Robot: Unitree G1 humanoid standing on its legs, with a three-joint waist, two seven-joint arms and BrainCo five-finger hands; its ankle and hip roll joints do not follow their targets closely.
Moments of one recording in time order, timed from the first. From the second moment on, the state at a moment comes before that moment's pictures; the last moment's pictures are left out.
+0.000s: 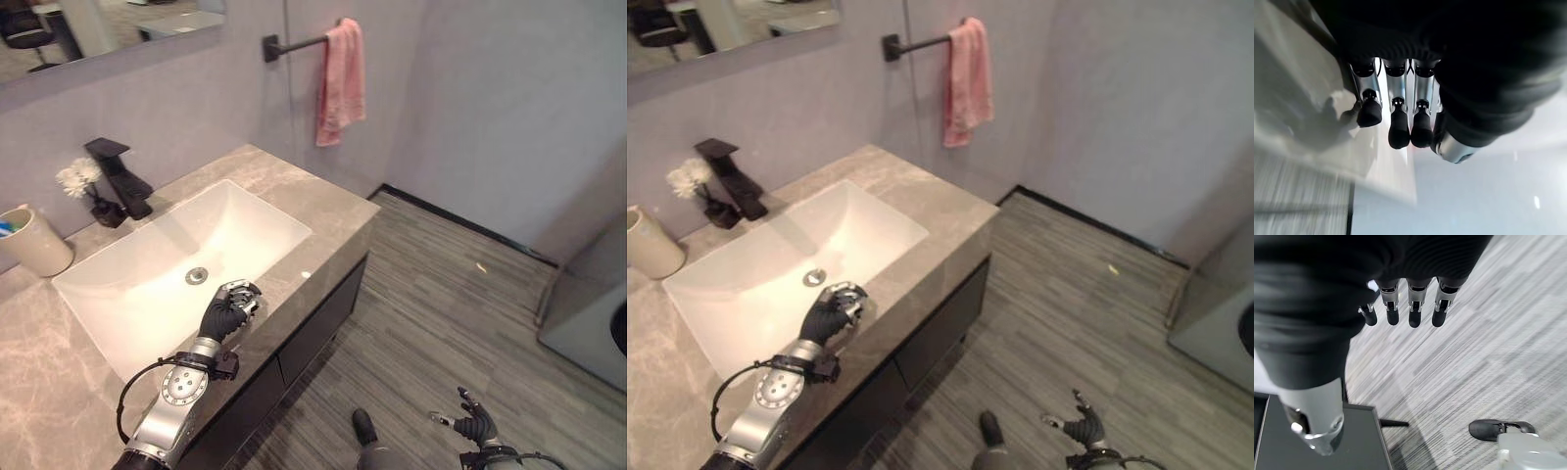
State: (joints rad) left arm 0.04 0.47 -0.28 0.06 -0.32 -0.26 0.06; right arm 0.26 -0.36 0.07 0.63 0.04 -0.15 -0.13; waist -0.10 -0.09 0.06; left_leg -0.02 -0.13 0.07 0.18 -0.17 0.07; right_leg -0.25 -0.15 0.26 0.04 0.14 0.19
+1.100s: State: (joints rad) left arm 0.13 0.38 -0.26 0.38 -0.26 -0.16 0.04; right arm 0.18 -0.44 0.11 0.72 0.00 -0.14 -0.17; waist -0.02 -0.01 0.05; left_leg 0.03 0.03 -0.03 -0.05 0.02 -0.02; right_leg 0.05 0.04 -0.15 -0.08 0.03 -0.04
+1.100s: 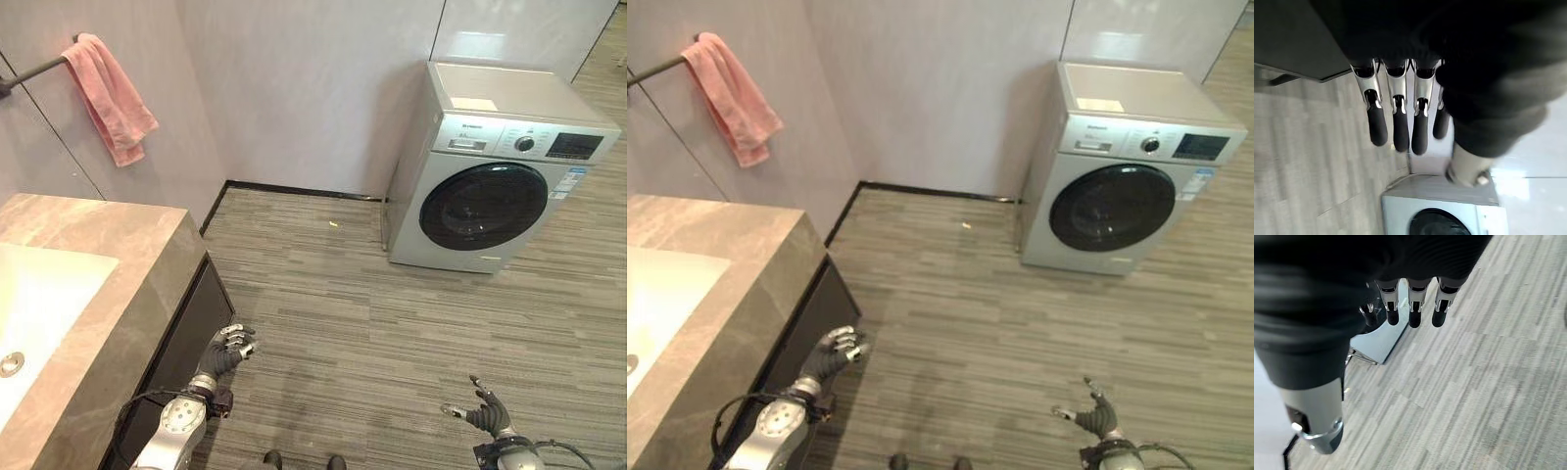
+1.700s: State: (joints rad) left arm 0.23 0.36 -0.17 0.54 -0.19 -0.12 0.07; right arm 0.14 -0.47 0.18 0.76 -0.02 -0.10 -0.08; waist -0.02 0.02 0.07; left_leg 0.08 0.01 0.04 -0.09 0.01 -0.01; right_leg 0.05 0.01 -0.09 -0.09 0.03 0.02
